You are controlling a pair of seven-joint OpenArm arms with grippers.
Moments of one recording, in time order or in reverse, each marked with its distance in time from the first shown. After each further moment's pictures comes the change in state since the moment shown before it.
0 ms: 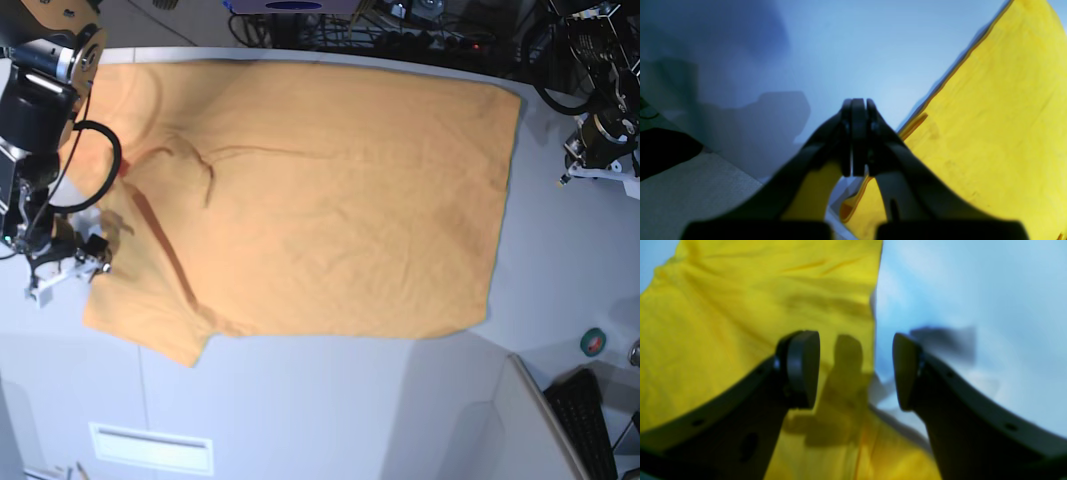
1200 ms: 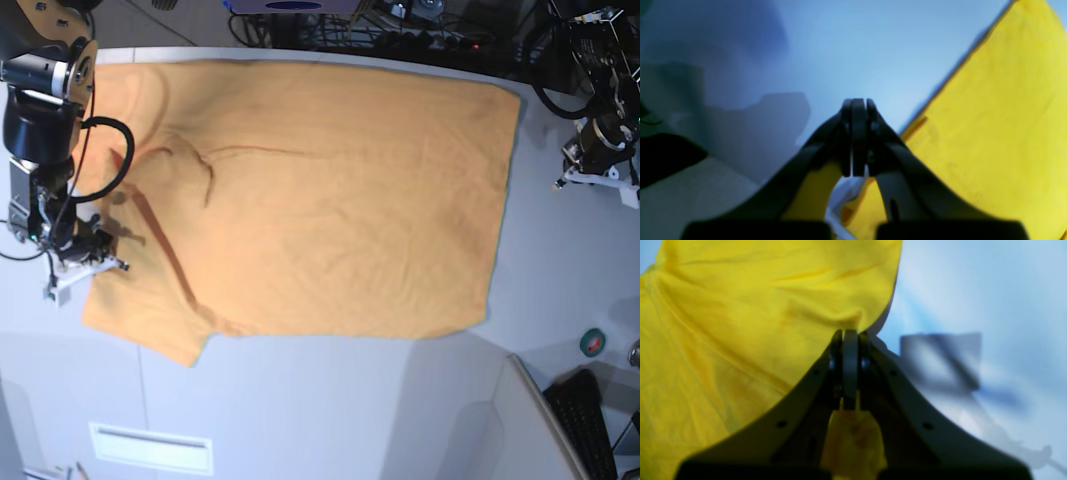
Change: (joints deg) left arm -0.7 -1.8 4.3 0.0 0.4 0.1 0.0; right arm 2.7 1.0 -7.3 -12.1 0.6 -0.2 14.9
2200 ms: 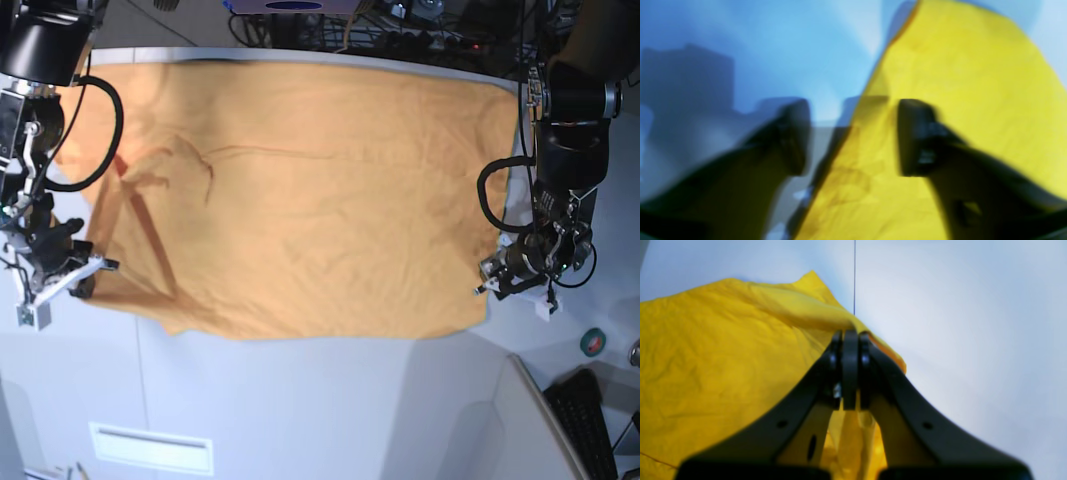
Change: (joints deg) left arm -37.9 -3.3 32.2 -50.7 -1.0 -0.3 -17.2; right arm -16.7 -3.0 0.1 46.8 0.0 0.0 -13.4
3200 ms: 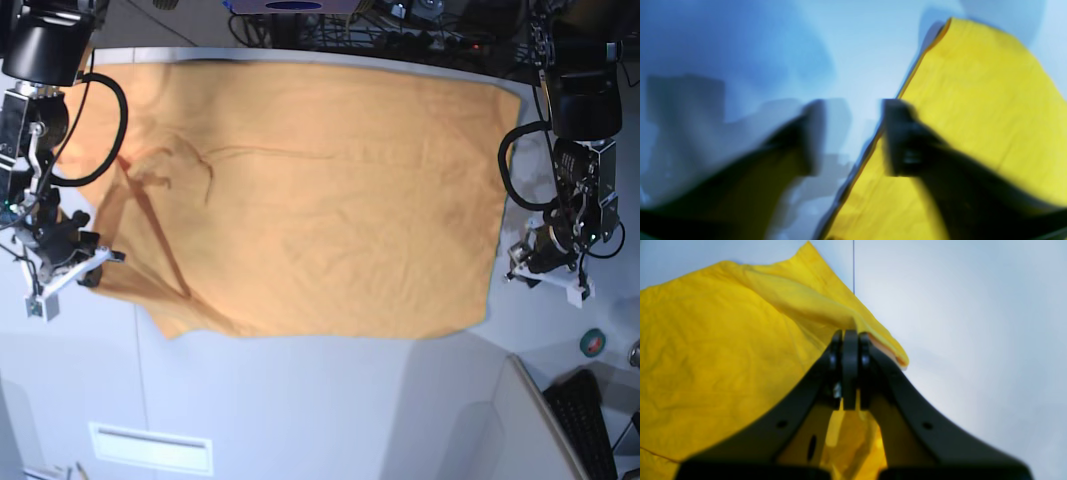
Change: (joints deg) left arm 10.8 -2.1 -7.5 19.1 0.6 0.7 2.6; right arm 0.0 -0.2 -0.5 -3.2 0.0 0.0 0.0
